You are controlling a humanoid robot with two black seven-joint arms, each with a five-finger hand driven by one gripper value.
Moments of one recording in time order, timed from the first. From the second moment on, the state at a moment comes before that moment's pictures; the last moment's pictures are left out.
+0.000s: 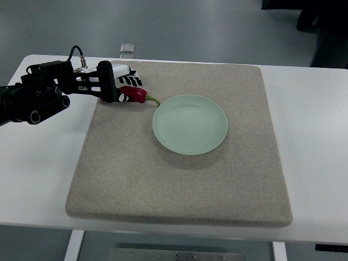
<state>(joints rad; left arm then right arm) -1.20 0.38 0.16 -0.65 1.07 0.00 -0.31 0.04 0.00 0.16 0.13 -0.17 -0.05 0.10</state>
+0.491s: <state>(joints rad) -1.20 0.38 0.17 -0.65 1.10 0.00 -0.31 0.04 0.00 0.16 0.13 -0.17 -0.05 0.10</state>
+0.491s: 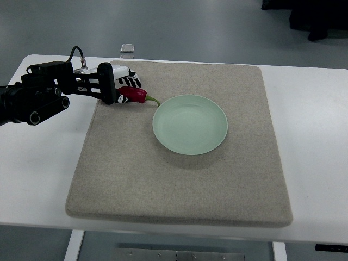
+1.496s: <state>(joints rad) -1.22 0.38 0.15 -0.66 1.10 0.00 -0.31 0.04 0.00 0.16 0.13 -0.17 -0.05 0.10</state>
